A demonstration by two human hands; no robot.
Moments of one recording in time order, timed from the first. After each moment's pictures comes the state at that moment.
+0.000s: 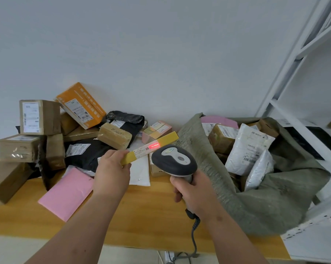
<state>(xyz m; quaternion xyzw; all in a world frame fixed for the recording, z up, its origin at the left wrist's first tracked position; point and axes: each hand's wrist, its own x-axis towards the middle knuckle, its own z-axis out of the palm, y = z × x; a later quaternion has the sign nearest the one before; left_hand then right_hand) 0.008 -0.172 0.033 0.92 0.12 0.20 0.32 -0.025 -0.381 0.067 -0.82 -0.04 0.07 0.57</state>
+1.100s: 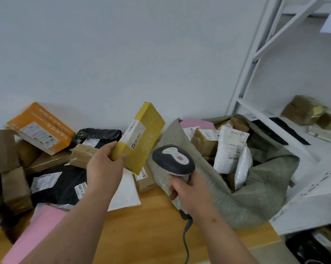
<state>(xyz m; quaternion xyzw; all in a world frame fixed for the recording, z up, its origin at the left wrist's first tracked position) 0.076 -0.162 0.070 0.86 0.10 0.14 0.48 -0.004 -0.350 0.072 -0.77 0.12 -0.03 0.62</state>
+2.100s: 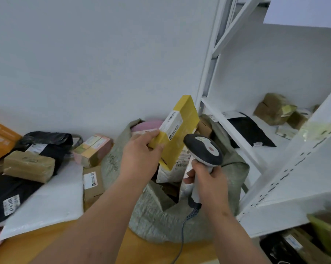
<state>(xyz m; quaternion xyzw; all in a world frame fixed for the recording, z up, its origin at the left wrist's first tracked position) 0.088 -0.424 0.105 0.86 -0.05 0.09 0.50 0.015 -0.565 0.079 -0.66 0.22 -0.17 0.70</state>
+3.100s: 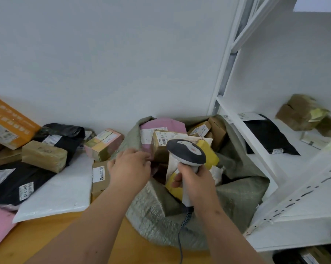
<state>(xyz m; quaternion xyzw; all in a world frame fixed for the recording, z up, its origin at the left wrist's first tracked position) 0.105 -0.407 0.059 0.98 0.02 0.02 0.21 0.050 -0.564 0.059 -0.69 0.20 -0.02 0.70</state>
